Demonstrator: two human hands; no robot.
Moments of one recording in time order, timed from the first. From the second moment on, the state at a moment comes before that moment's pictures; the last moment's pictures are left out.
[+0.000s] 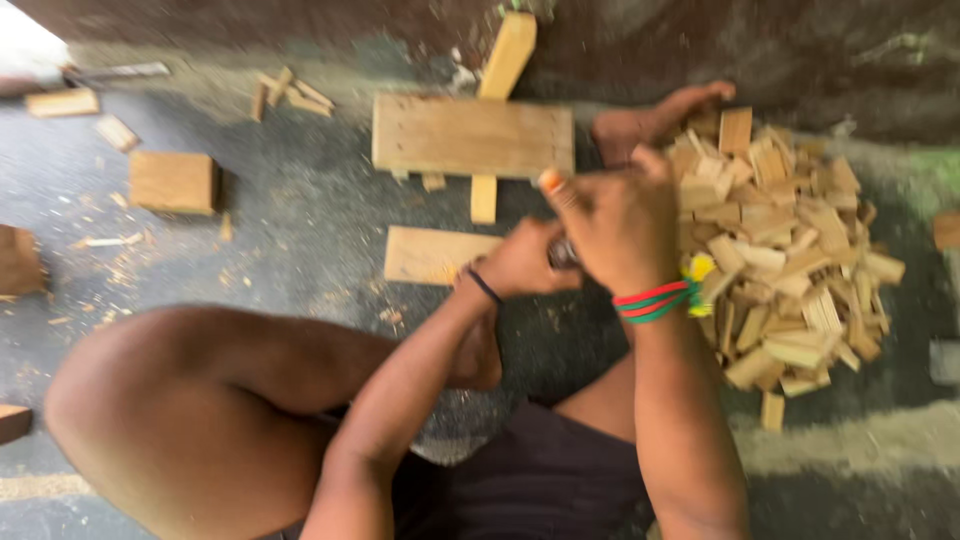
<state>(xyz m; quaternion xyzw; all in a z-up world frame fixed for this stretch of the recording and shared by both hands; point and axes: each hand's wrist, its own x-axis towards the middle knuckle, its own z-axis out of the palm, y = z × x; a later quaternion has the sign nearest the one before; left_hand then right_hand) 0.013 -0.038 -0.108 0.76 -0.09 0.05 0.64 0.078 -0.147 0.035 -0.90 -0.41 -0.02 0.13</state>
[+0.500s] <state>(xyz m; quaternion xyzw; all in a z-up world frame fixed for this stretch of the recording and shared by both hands) 0.018 -0.013 -0.120 0.75 -0.02 0.19 0.63 0.079 -0.168 -0.022 -0.80 -0.43 -0.08 0.40</state>
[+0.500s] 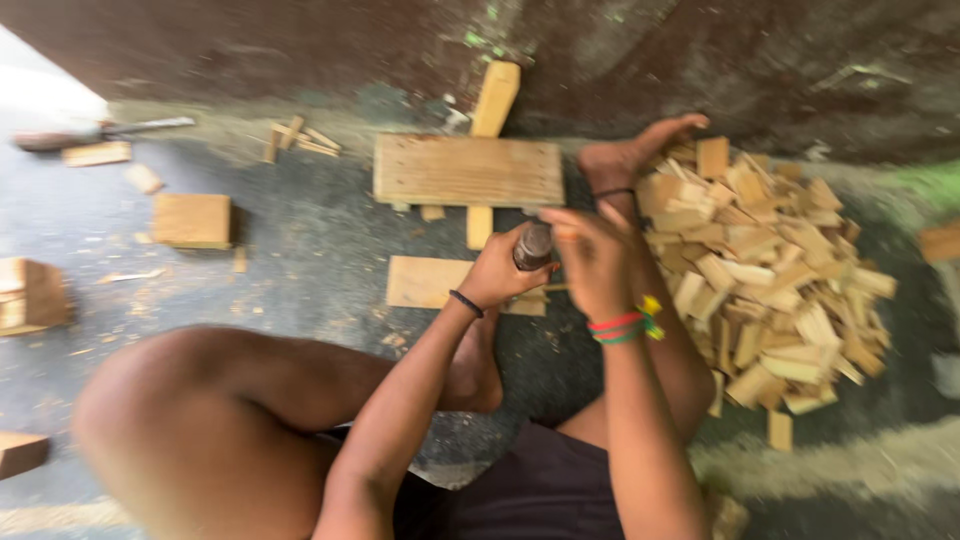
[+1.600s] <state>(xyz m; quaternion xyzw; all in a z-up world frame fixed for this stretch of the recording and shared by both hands) -0.028 0.087 -0.048 0.68 0.06 0.31 0.66 0.105 -0.186 -0.208 -0.87 -0.46 0.01 0.15</state>
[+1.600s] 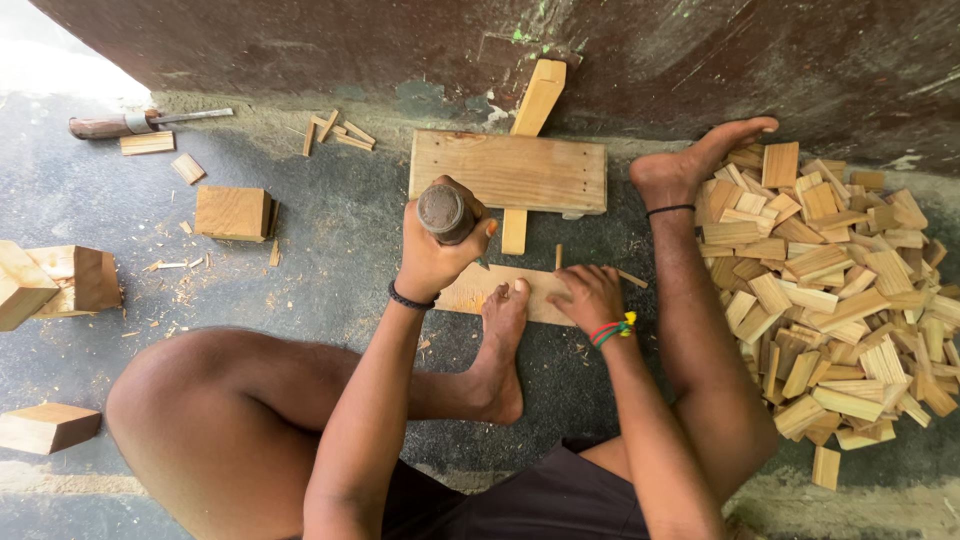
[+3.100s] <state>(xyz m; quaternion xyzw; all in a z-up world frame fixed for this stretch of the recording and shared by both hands) -0.055 0.095 -0.030 0.74 0.03 0.35 0.57 0.126 -0.126 -0.263 -0.96 -0.18 0.18 0.10</state>
